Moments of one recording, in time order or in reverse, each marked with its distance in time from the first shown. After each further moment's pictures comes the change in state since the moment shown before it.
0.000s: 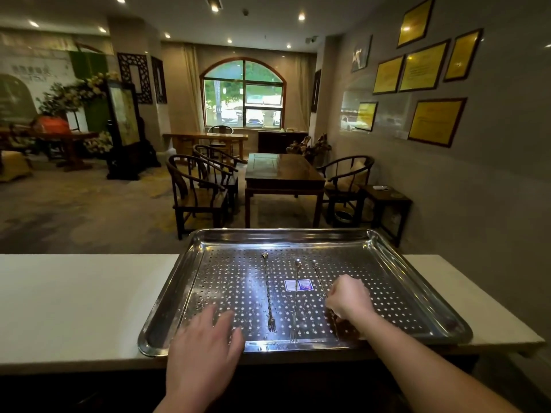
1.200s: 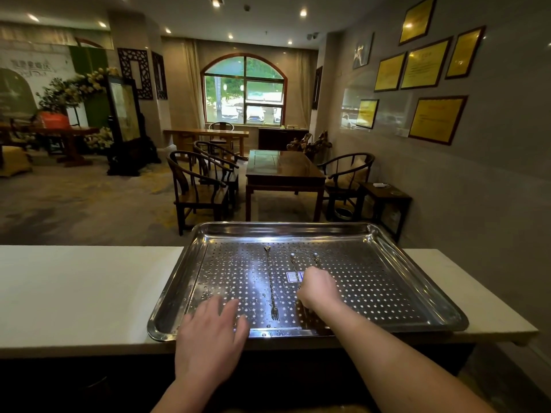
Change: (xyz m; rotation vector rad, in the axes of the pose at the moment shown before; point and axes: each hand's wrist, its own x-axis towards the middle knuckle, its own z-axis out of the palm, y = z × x) left_hand -0.008 0.005 -0.008 0.075 0.086 0.048; right_hand -0.034 -0.064 0.008 -0.150 -0.048 -0.121
